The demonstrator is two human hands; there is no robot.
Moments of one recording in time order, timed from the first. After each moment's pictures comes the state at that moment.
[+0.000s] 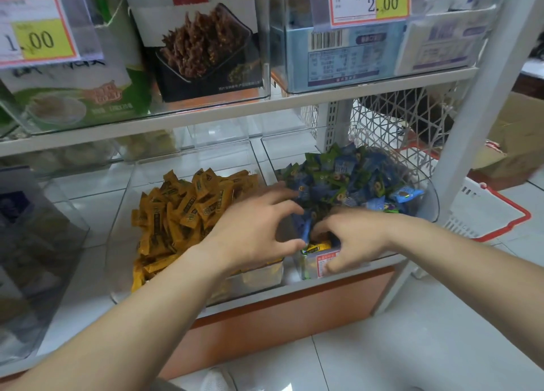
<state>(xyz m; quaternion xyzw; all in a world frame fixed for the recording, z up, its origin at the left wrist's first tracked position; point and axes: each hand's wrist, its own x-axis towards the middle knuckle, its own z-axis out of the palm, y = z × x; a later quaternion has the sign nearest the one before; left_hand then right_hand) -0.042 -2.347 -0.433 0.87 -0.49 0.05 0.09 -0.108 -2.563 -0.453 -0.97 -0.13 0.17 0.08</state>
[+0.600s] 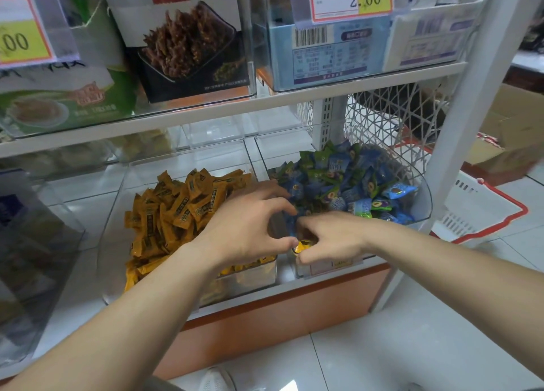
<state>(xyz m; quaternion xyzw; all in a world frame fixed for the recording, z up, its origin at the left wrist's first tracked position) -0.036 -2.351 -0.436 0.86 -0.49 0.06 0.13 -0.101 -2.546 -0.463 -0.97 -0.10 0.16 0.13</state>
